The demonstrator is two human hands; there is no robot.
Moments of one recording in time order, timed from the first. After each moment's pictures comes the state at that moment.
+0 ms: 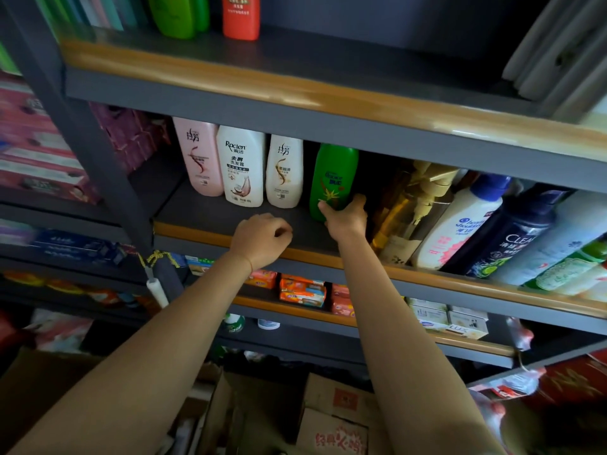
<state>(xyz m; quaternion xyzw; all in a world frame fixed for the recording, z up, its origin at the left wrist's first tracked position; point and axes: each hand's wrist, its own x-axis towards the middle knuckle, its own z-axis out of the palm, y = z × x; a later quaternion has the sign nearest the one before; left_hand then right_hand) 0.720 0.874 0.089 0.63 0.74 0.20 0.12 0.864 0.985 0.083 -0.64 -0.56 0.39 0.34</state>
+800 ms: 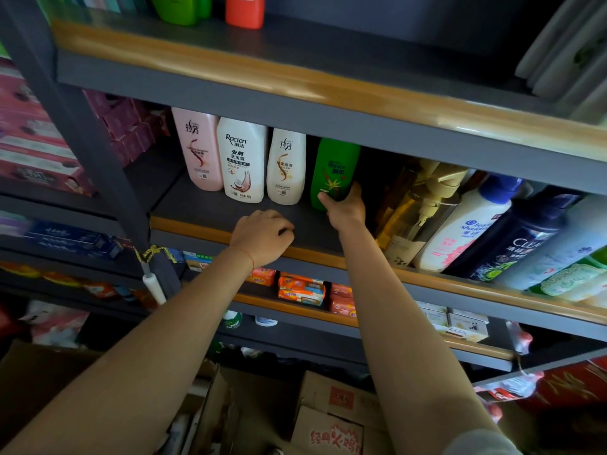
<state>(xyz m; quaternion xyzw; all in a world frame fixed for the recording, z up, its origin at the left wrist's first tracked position) 0.721 0.882 0.088 0.66 0.74 0.11 0.12 0.854 1.007 0.084 -0.63 -0.59 0.39 0.32</state>
